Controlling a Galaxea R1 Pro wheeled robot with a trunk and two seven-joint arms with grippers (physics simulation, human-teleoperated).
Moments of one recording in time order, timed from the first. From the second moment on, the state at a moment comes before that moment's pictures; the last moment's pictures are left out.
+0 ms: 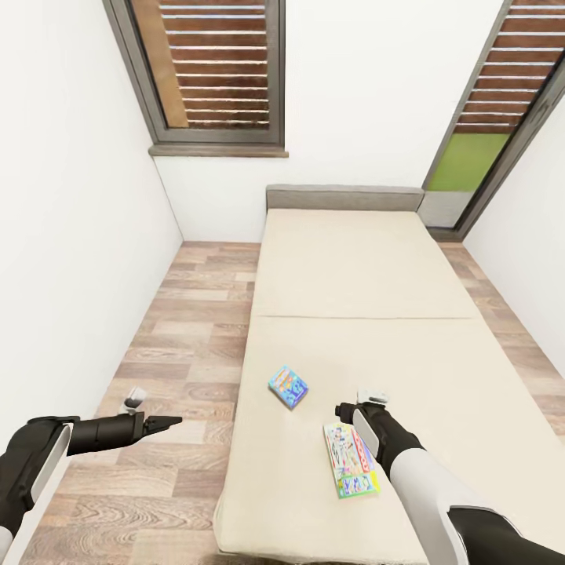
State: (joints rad) left arm -0.51 0.37 0.15 -1.00 0.13 0.93 -1.23; right arm -0.82 0.11 -0.09 -0.39 -0.09 0.37 -0.24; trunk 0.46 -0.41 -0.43
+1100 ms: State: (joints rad) left arm -0.51 0.37 0.15 -1.00 0.12 0.93 -1.22; right arm -0.98 0.10 -0.09 -0.40 -0.10 0.47 -0.26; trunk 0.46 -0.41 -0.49
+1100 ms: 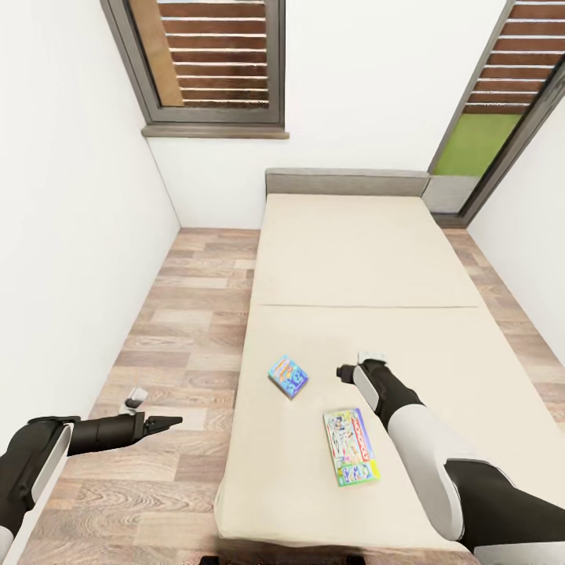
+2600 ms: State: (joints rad) left arm -0.51 0.37 0.16 -1.00 0.13 0.93 -1.25; right arm -0.99 0.10 -0.10 -0.39 -0.10 0.46 -0.27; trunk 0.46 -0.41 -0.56
